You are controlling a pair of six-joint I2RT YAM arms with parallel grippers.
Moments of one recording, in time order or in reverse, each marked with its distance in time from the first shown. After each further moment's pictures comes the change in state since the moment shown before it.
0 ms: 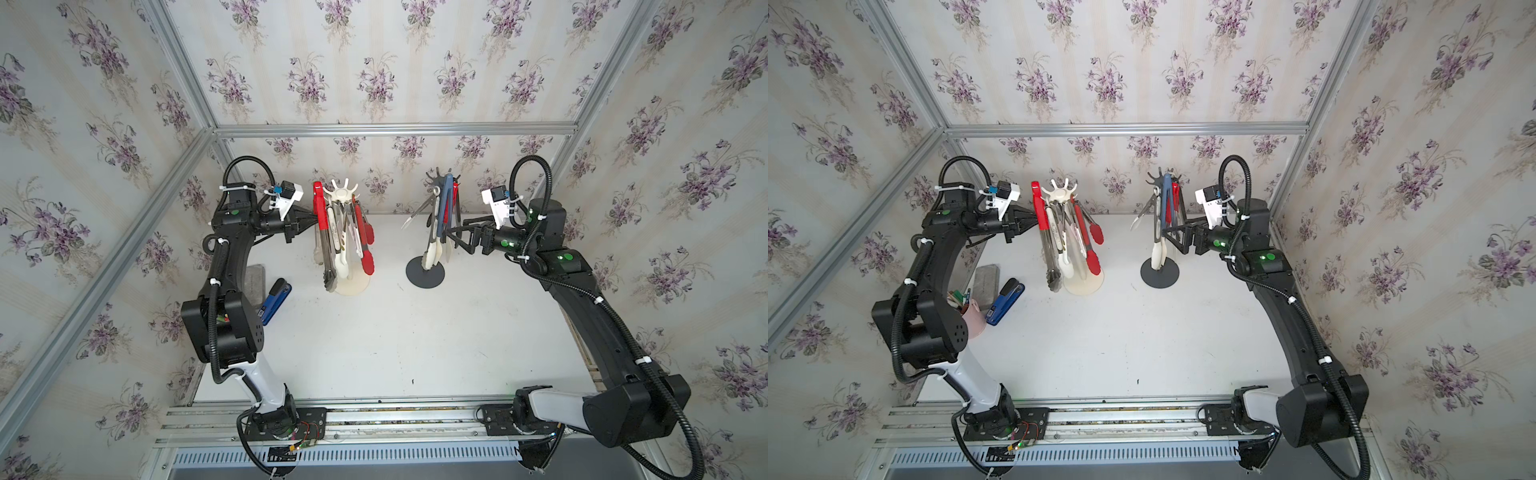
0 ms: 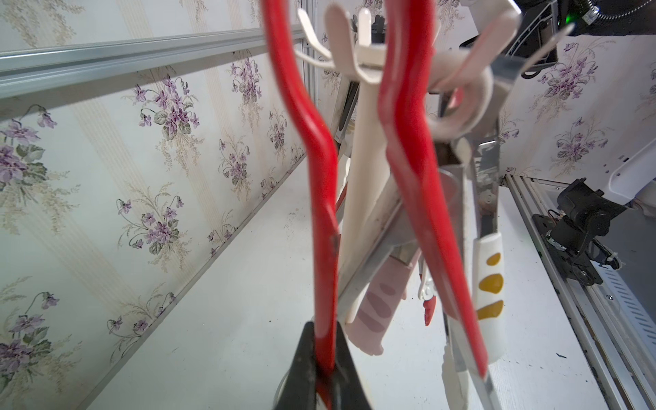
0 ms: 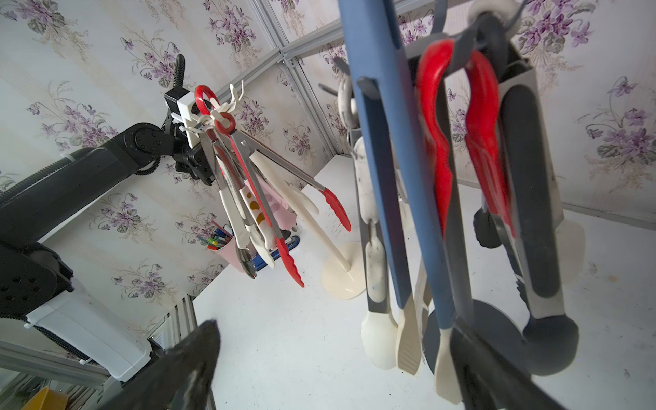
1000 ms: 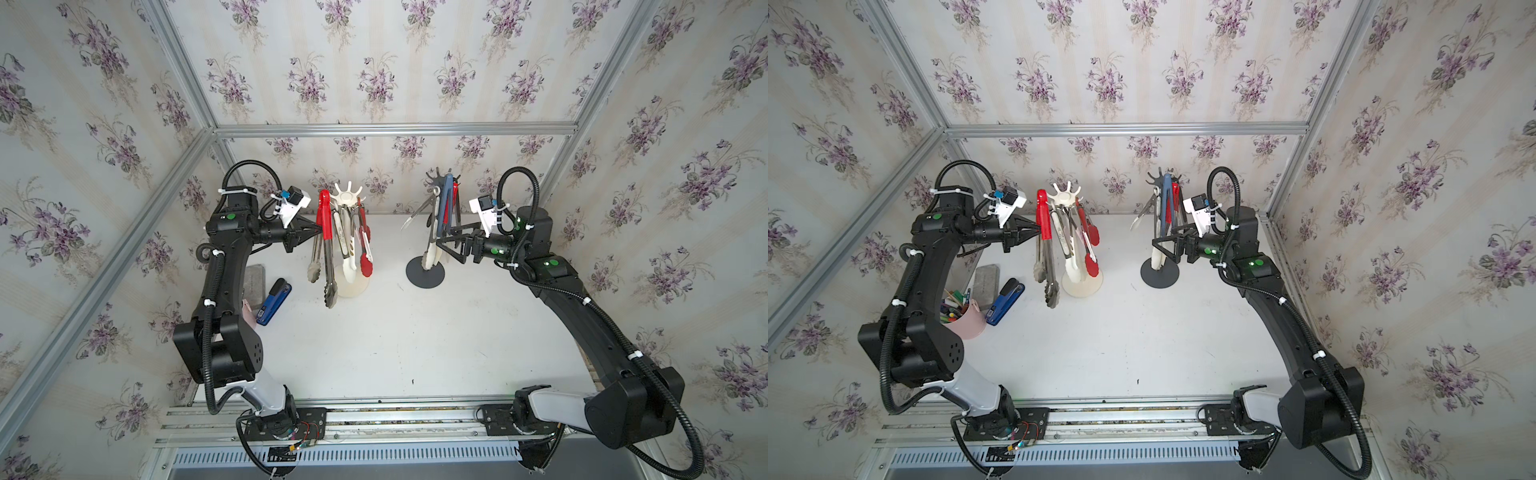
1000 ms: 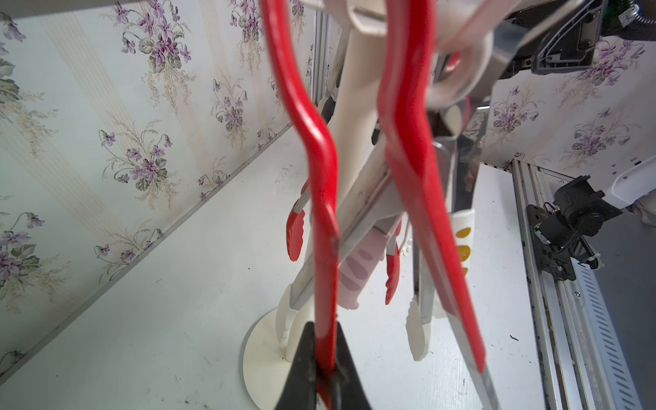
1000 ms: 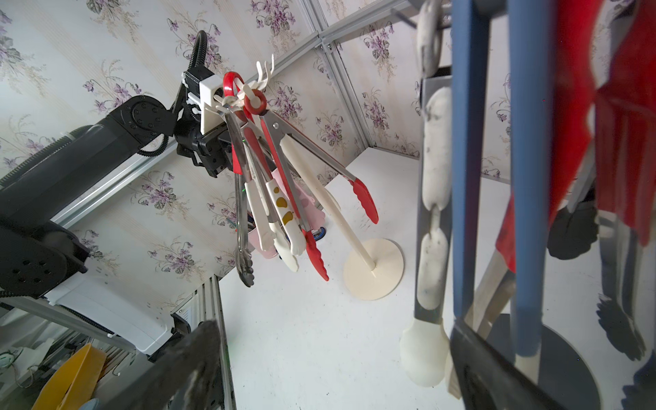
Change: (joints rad) left arm -0.027 -0.143 -0.040 -0.205 -0.192 -0.026; right arm 0.060 -0.008 -0.111 0.140 -0.072 0.024
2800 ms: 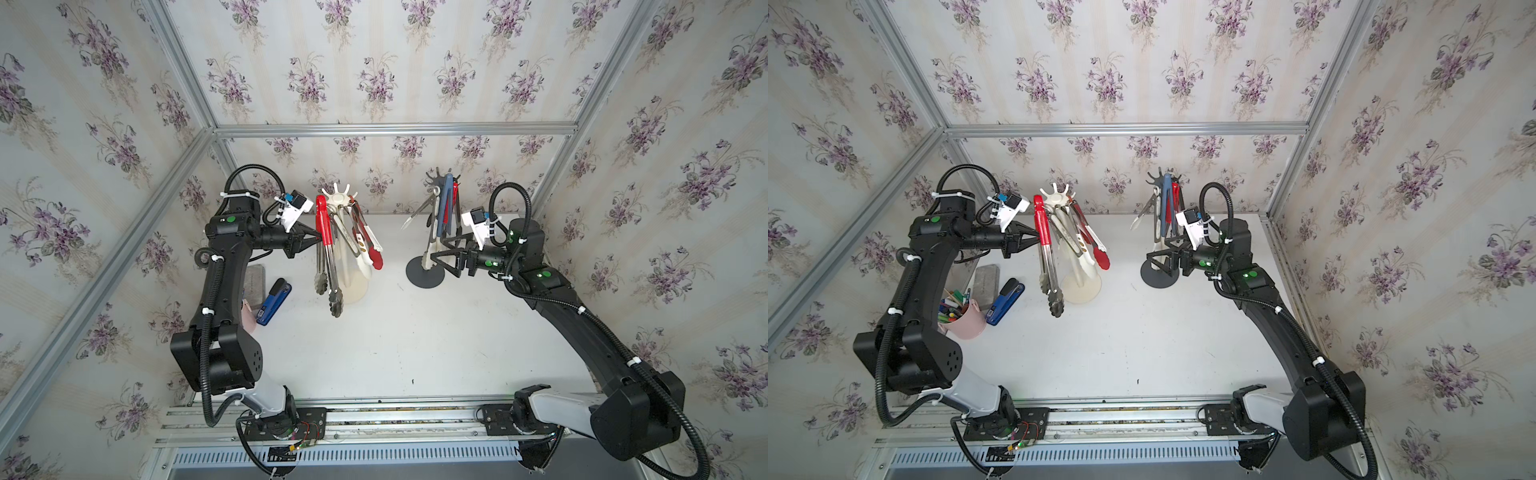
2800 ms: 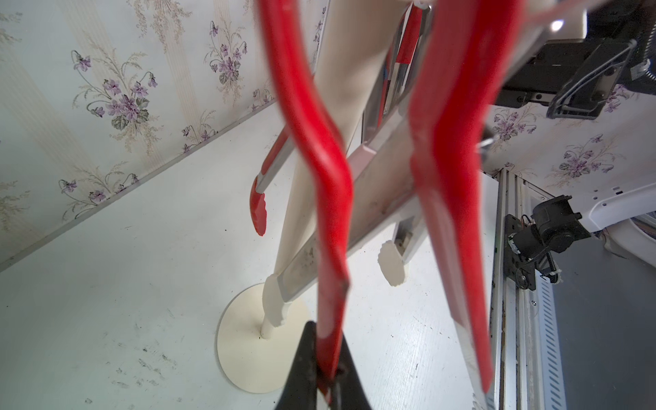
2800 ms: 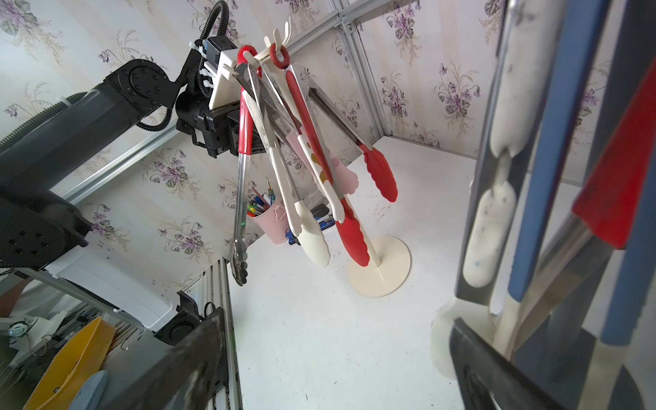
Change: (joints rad) left arm -0.024 -0.032 -0.017 -0.091 -0.085 -0.116; right arm 0.056 -0.043 -0.119 0.079 -0.005 -0.018
